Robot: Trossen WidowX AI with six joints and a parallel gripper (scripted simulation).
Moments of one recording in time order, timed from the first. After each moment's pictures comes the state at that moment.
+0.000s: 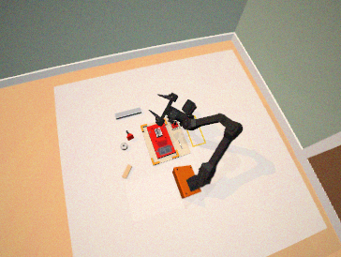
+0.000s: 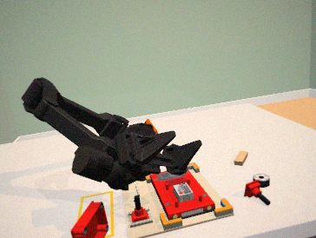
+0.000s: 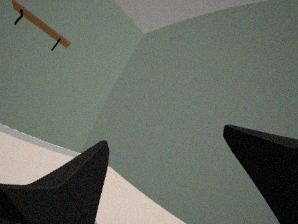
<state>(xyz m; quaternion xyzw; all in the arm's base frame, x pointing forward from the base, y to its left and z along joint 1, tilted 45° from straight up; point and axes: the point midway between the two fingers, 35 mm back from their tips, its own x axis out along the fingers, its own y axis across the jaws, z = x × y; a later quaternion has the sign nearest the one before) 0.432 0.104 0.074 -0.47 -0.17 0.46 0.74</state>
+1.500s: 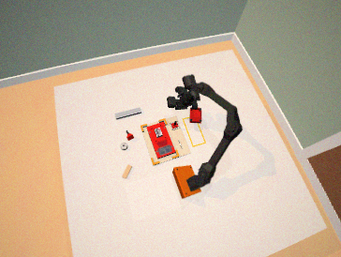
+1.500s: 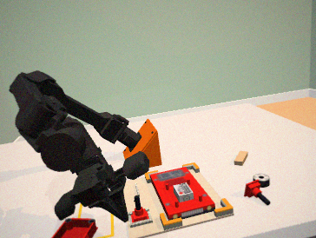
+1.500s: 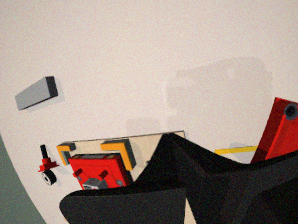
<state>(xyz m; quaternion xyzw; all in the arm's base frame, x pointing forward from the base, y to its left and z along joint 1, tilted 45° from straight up) 0.433 -0.052 0.098 -0.08 0.61 -0.19 0.76</state>
